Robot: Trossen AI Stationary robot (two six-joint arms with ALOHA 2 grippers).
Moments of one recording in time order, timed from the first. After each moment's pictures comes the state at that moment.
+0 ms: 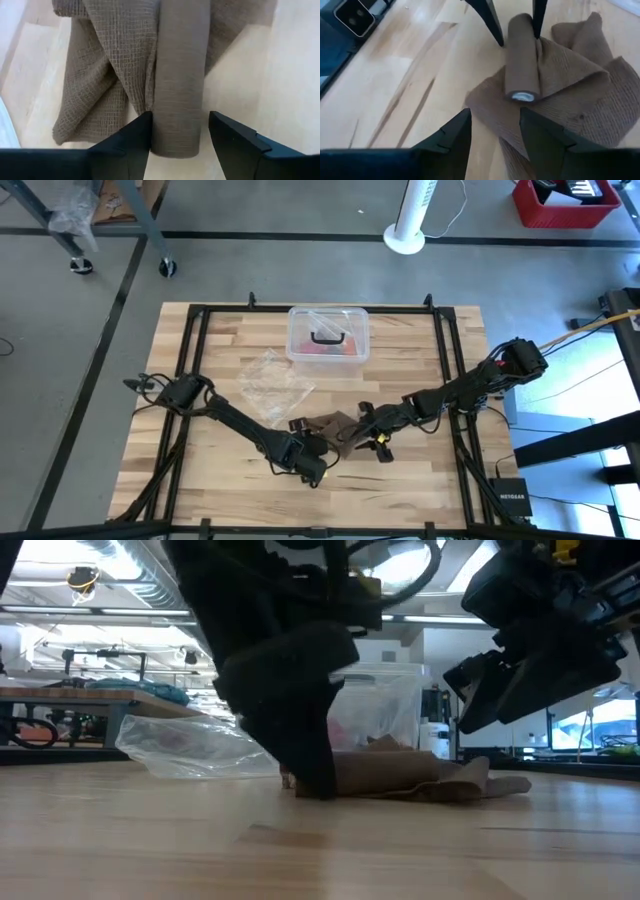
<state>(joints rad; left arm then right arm) -0.44 2.11 1.48 -0.59 -0.50 -0.59 0.32 1.50 0.56 0.27 -0.09 0.13</state>
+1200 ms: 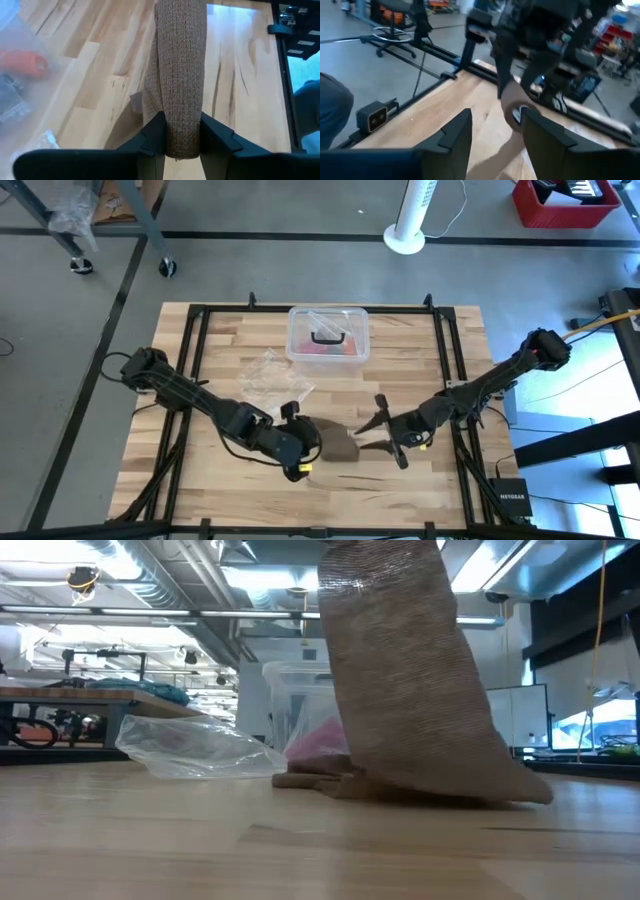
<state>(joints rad) -0.46 1.70 1.48 -0.58 -0.47 -0.49 0.50 1.18 0.57 0.48 0.16 -0.30</state>
